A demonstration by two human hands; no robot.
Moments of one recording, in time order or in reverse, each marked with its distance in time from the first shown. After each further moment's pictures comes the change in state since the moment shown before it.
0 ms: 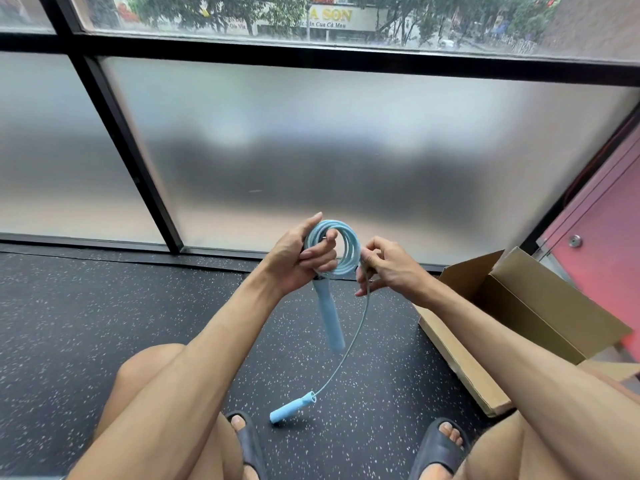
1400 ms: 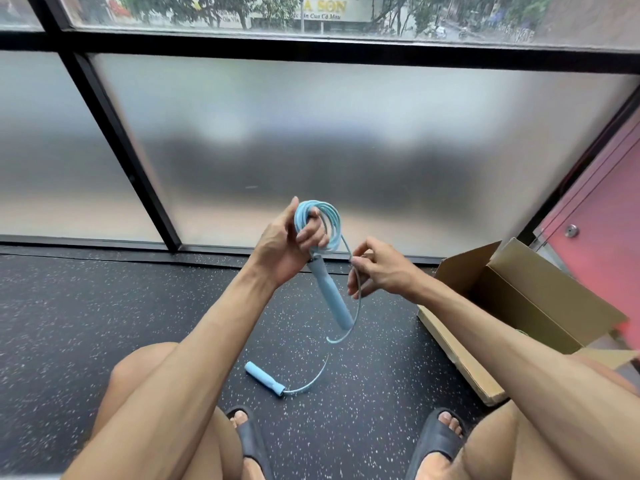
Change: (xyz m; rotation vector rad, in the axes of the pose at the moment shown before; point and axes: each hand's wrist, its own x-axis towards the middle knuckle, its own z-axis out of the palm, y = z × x) left_hand -0.002 0.008 0.002 -0.079 0.124 0.190; right_hand -0.007 0.000 0.005 -0.107 -0.061 0.080
